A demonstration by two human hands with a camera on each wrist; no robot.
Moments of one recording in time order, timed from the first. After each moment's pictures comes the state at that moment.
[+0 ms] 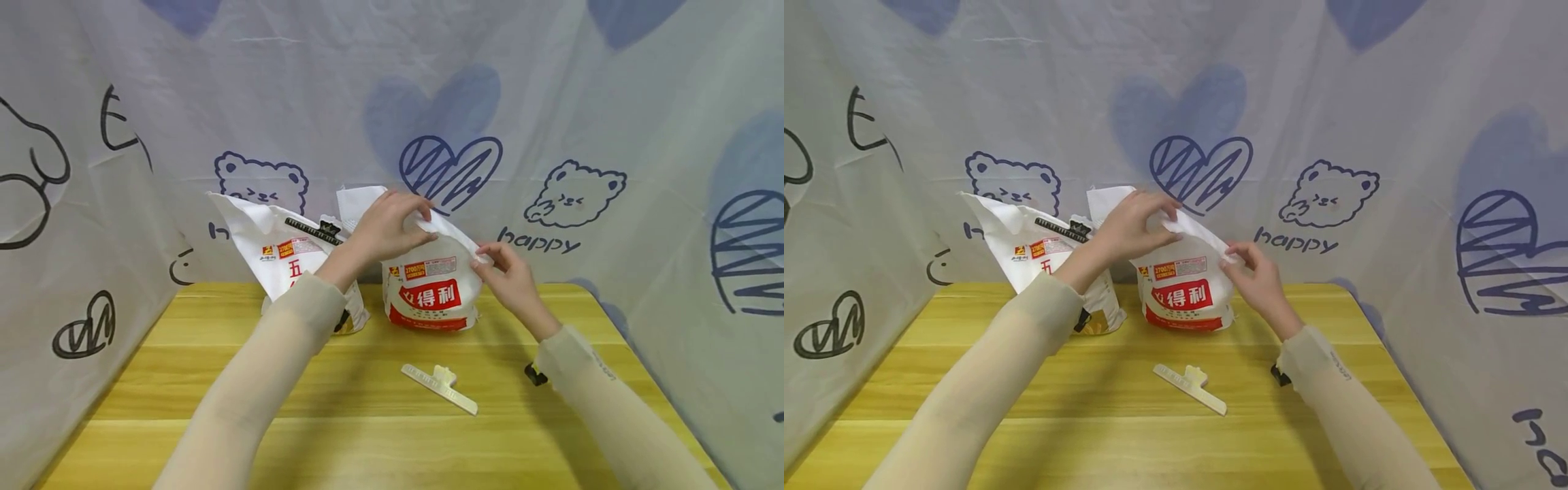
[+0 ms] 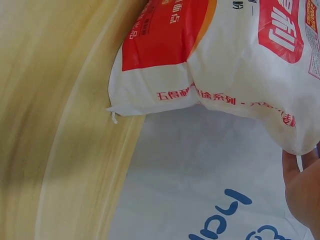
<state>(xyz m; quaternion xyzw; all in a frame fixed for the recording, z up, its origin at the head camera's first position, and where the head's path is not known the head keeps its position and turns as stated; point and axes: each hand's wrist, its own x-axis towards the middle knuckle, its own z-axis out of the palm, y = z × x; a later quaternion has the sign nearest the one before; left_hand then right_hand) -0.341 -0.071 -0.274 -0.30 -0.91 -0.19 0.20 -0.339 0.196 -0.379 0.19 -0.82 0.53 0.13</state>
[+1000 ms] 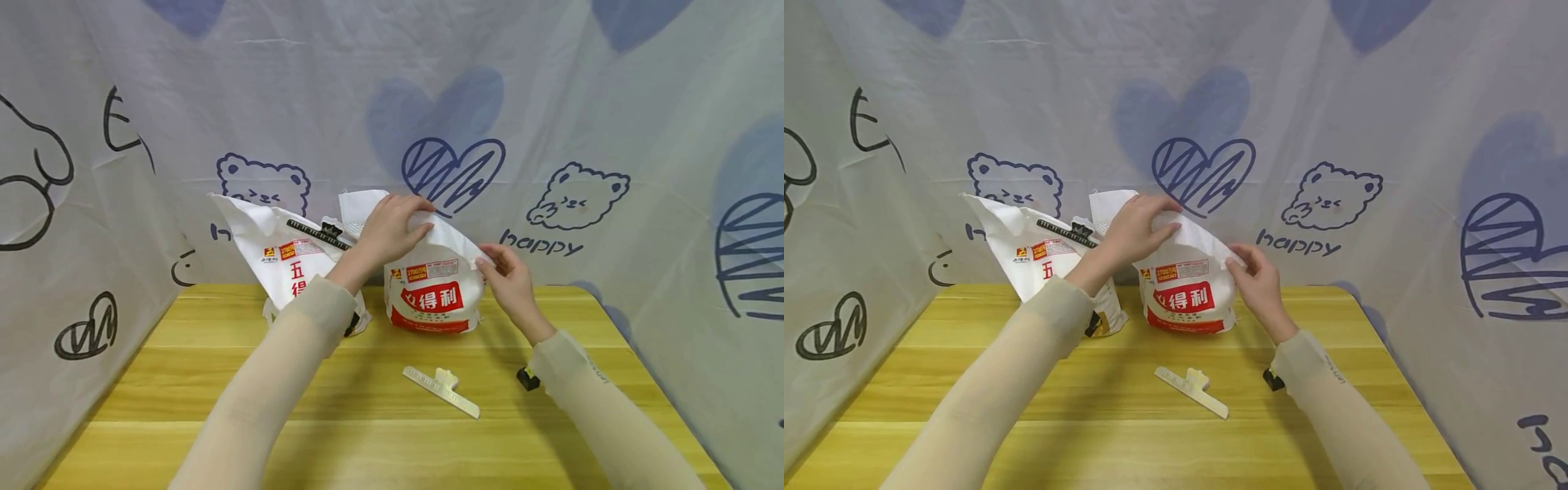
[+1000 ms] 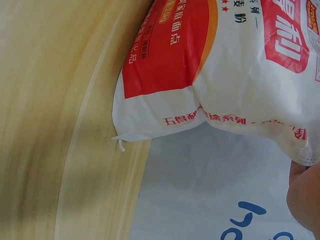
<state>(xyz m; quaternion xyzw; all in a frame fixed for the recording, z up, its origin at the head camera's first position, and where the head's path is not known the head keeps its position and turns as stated) -0.347 -0.066 -0.284 -0.26 -0.92 -0.21 0.22 -0.344 0.187 -0.390 0.14 -0.79 0.58 0.15</state>
